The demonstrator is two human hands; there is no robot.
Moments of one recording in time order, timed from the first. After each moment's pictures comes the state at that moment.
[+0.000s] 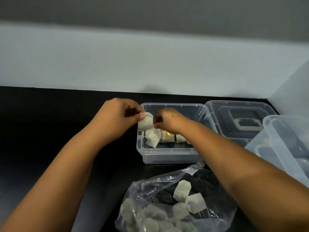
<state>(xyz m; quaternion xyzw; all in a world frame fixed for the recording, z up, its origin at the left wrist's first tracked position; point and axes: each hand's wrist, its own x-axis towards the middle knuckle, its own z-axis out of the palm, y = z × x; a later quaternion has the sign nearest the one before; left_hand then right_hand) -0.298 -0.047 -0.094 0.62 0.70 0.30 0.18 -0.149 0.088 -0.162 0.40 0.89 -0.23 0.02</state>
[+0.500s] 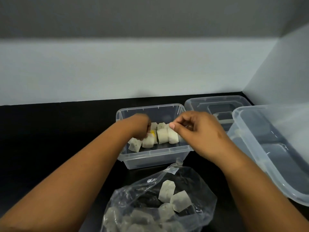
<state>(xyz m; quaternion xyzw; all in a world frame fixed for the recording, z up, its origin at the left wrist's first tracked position) -0.223 0.057 -0.145 0.68 0.68 -0.10 0.26 -0.024 -0.001 -0.084 0.50 0.78 -0.28 -0.26</state>
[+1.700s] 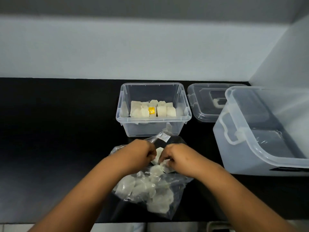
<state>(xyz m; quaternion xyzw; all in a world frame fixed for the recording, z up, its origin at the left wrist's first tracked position) -0.158 -0.117 -0.168 0.69 0.67 -0.01 0.28 0.009 -0.063 -0.191 0.37 0.88 -0.29 0.08</state>
